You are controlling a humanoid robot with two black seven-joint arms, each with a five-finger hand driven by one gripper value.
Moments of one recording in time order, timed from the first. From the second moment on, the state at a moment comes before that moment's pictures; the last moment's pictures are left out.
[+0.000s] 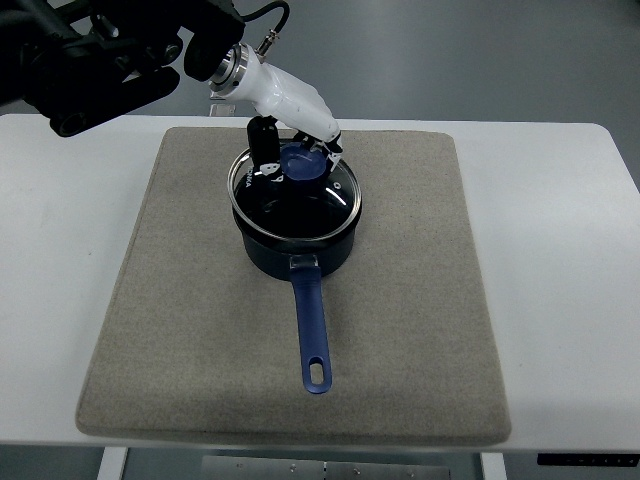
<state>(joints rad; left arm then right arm) -1.65 0.34 0.18 -0.90 1.60 -0.42 -0.61 0.03 0.00 -0.04 0.20 0.01 -0.01 0.06</state>
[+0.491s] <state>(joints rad) -1.66 0.35 0.17 -0.83 1.60 -0.33 -0.61 0.03 0.00 -0.04 0.20 0.01 -0.01 0.06</state>
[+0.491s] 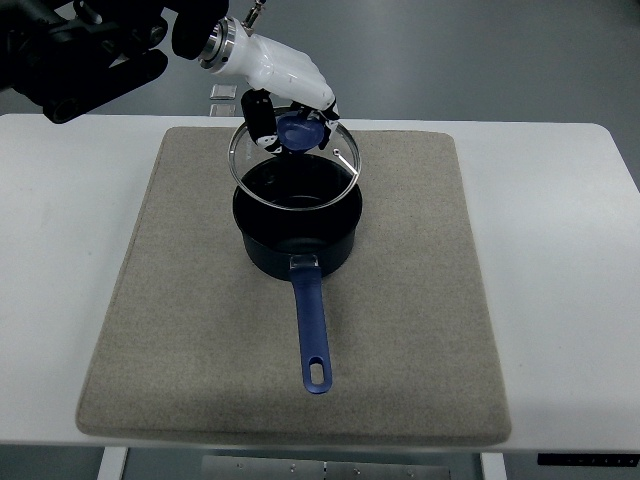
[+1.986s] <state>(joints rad) -1.48 0.73 0.18 -0.88 1.60 -0.20 -0.61 0.03 0.00 -0.04 0.20 0.01 -0.01 0.06</state>
